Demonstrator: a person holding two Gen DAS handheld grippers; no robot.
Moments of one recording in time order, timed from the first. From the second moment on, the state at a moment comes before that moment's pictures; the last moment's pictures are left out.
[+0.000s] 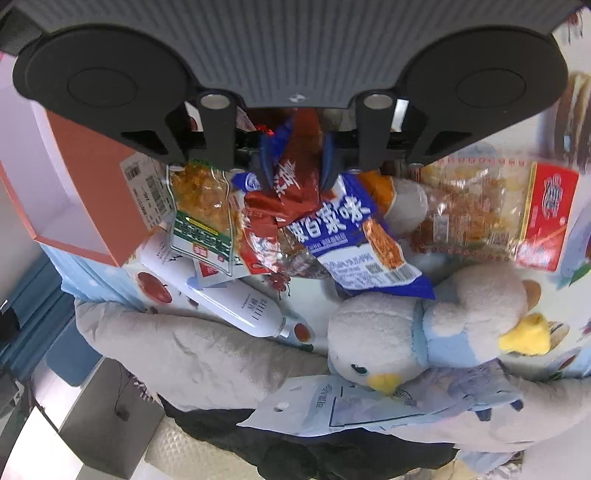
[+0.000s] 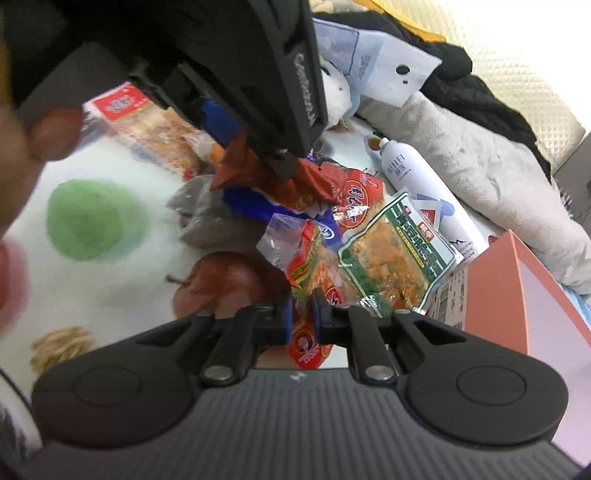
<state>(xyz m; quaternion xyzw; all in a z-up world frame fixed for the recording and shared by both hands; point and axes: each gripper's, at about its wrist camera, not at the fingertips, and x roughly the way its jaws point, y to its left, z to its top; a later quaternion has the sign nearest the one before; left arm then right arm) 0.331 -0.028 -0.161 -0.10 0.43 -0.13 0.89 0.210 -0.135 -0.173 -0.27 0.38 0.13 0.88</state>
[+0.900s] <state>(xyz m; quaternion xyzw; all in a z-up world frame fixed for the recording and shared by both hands) 0.144 0.017 -0.176 -0.15 0.46 -0.07 0.87 0.084 -0.160 -0.162 -0.21 0.40 0.18 0.87</state>
